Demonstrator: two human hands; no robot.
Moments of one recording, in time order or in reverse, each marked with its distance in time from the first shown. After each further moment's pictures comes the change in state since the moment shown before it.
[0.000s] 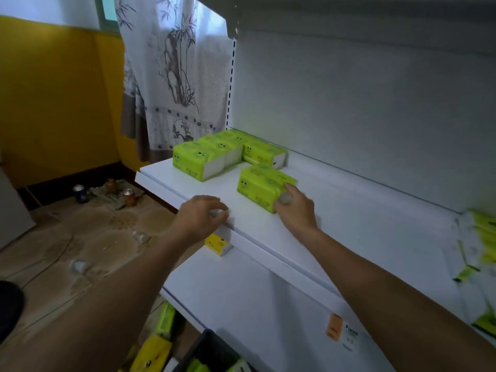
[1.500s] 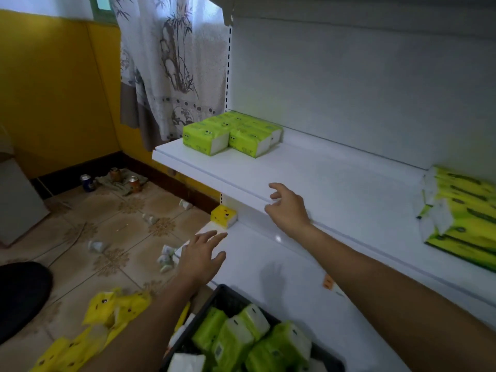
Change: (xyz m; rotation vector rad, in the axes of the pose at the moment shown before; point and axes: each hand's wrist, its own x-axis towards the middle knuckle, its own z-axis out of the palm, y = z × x) left_hand -0.164 -0.017 0.036 0.083 -0.211 -0.101; right_hand -0.126 -0.019 0.002 0.044 -0.093 0.029
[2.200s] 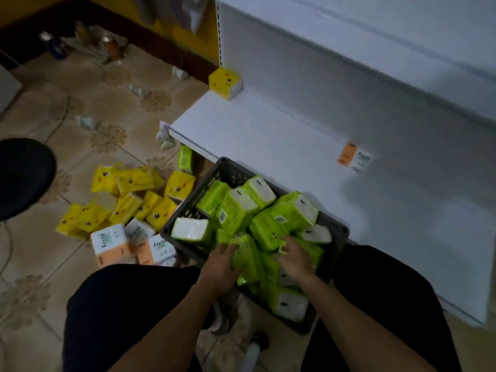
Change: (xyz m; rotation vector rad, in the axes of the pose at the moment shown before) left_hand -0.174 -0.034 0.234 -0.185 -0.605 -0.279; right_hand -0.220 0.270 0.142 0.004 -0.394 0.694
